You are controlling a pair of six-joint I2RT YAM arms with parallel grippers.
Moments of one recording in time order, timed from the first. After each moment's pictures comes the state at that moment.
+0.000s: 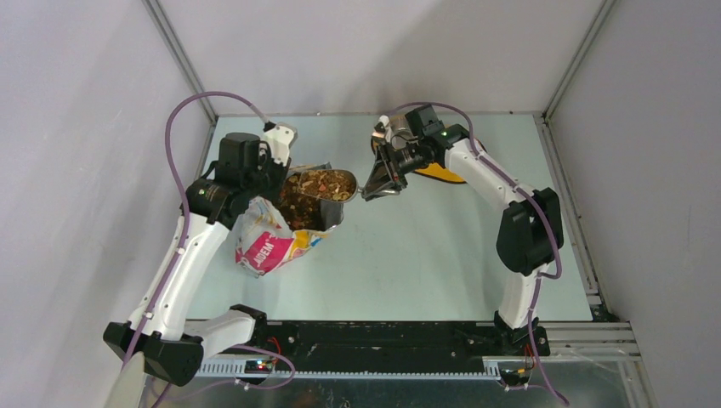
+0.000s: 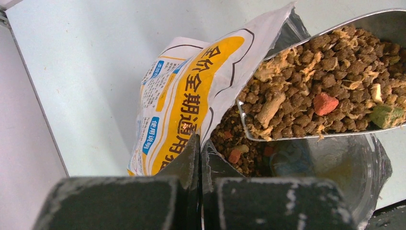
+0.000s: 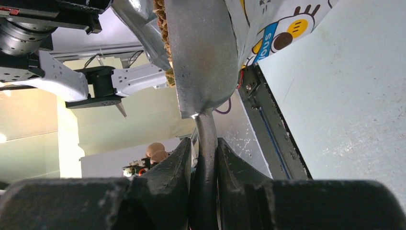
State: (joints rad) left arm -0.30 1.11 1.29 -0.82 0.01 0.18; right arm 0.49 1.90 1.69 -0.75 -1.18 0.51
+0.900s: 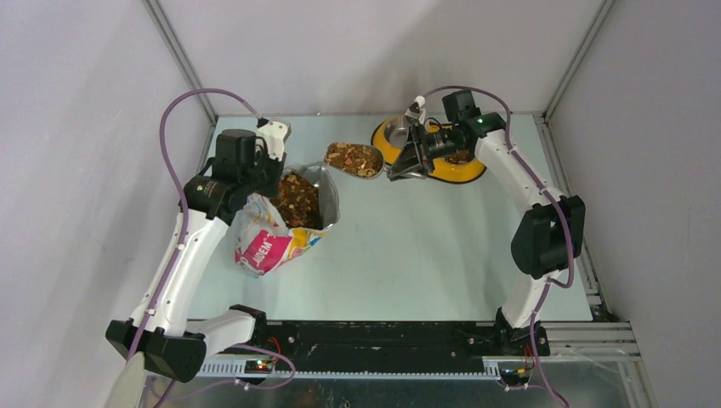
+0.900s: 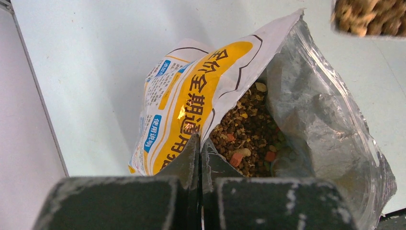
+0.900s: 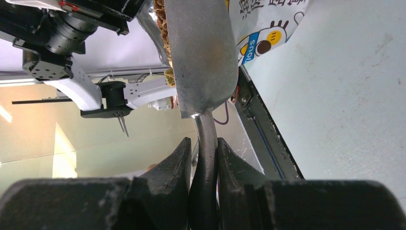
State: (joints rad) left arm -0.27 1.13 1.31 -0.83 0.00 0.15; right arm 0.33 1.82 1.71 -0.86 -1.20 0.44
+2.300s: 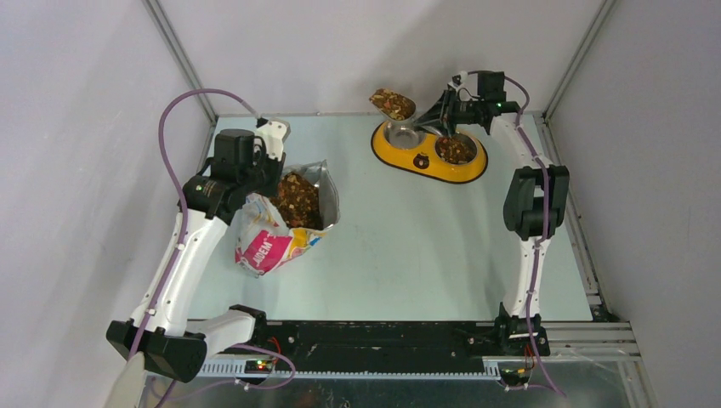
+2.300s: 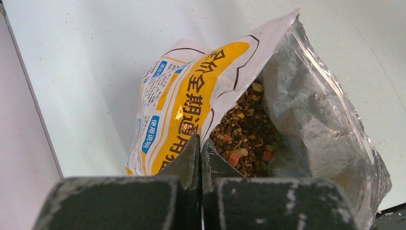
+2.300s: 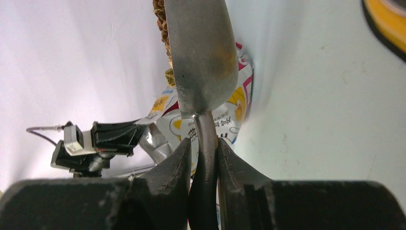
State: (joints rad) left arm -0.25 1.13 1.31 -0.83 0.03 0.15; right arm 0.08 2.18 1.98 -0.48 -1.11 0.82
